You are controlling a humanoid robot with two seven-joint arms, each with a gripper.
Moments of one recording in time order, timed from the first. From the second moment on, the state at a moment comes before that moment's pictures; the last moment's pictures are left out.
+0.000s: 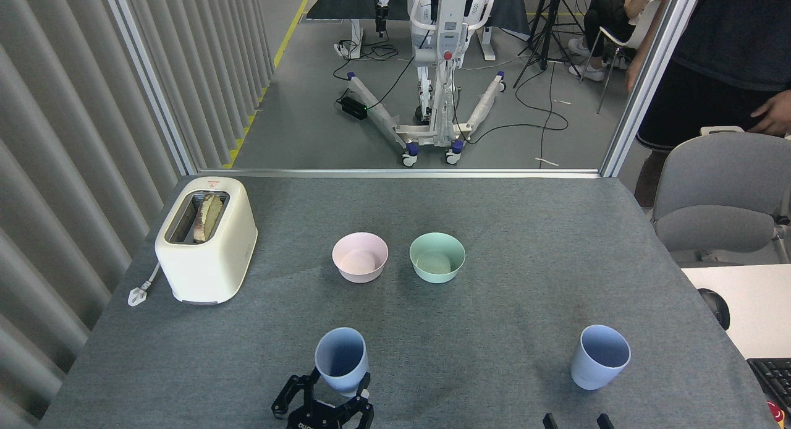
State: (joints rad) left arm 0.06 -0.01 -0.32 -1.36 -1.53 -0.08 0.27; right arm 0.29 0.14 -0.32 -1.54 1.48 -0.47 -0.08
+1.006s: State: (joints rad) left arm 0.06 -0.03 -0.35 -1.33 -1.60 -0.06 0.30; right arm 0.29 0.14 -0.33 -1.53 1.47 -0.48 -0.08
